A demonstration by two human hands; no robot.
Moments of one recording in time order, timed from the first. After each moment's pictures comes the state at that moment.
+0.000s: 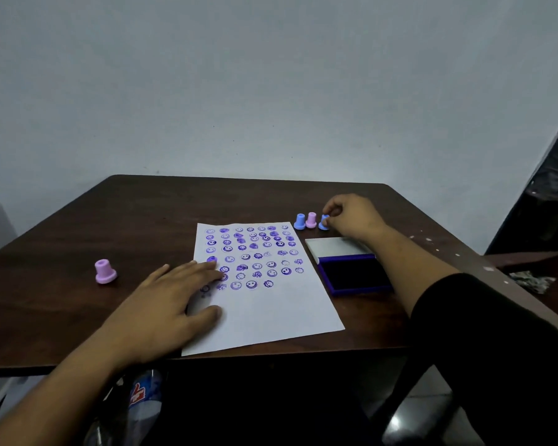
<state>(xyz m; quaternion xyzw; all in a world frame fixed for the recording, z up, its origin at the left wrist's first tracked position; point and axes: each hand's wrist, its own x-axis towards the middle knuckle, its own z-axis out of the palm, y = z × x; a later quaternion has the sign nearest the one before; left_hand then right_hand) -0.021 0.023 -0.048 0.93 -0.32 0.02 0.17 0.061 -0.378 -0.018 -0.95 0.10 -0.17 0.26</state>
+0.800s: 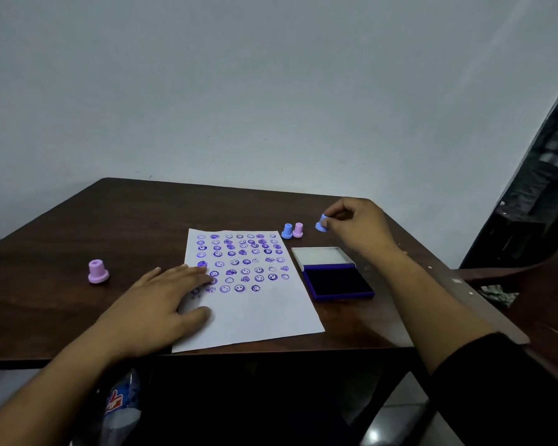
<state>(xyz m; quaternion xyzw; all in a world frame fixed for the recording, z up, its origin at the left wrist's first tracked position) -0.021 0.023 -0.050 0.93 -0.32 0.02 0.17 -0.017 -0.359 0.013 -0.88 0.07 -0.29 0.38</state>
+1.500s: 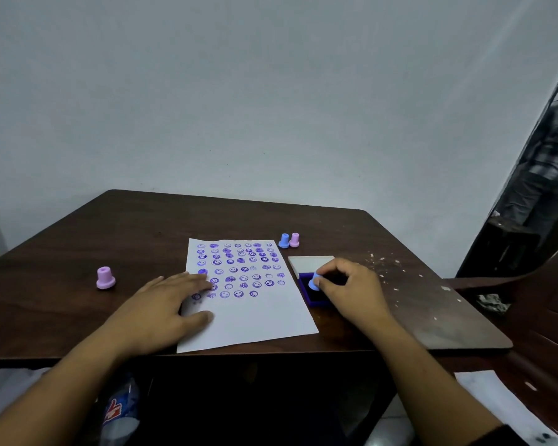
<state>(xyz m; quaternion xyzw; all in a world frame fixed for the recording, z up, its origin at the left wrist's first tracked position) -0.021 0.023 -0.049 0.93 -0.31 0.02 0.22 -0.085 -0.336 -0.050 -0.89 0.08 -0.27 0.36</state>
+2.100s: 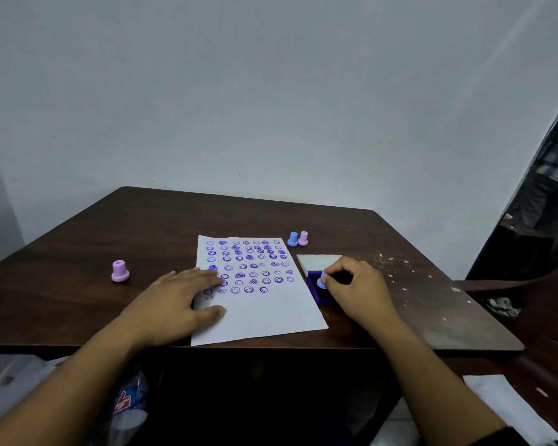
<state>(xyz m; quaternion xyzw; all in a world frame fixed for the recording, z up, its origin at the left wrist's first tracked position) -0.018 0.024 -0.053 0.93 -0.31 0.04 0.22 -0.086 -0.325 -0.046 -0.92 0.10 -0.25 0.30</state>
